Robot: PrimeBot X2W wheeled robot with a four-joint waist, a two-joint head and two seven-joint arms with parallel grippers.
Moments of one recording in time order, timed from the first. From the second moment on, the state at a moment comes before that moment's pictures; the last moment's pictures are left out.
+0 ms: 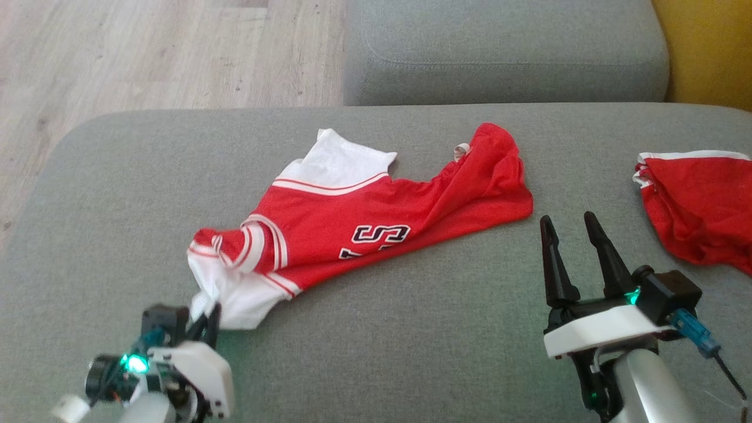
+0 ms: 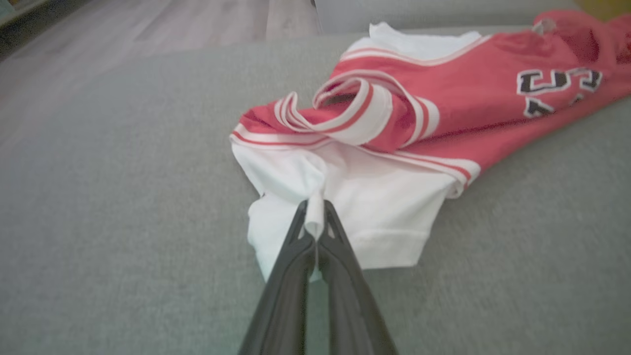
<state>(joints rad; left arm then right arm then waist) -0.23 0.26 -0.35 0.62 -0.35 -0.03 0.05 -0.11 -0.05 0.13 0.30 0.25 0.13 -0.25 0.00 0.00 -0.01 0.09</state>
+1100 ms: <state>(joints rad) -0.21 0.12 -0.23 0.26 -0.38 -0.04 -0.25 -0.16 -0.05 0.15 0.24 0.21 0.13 -0.25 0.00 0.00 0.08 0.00</state>
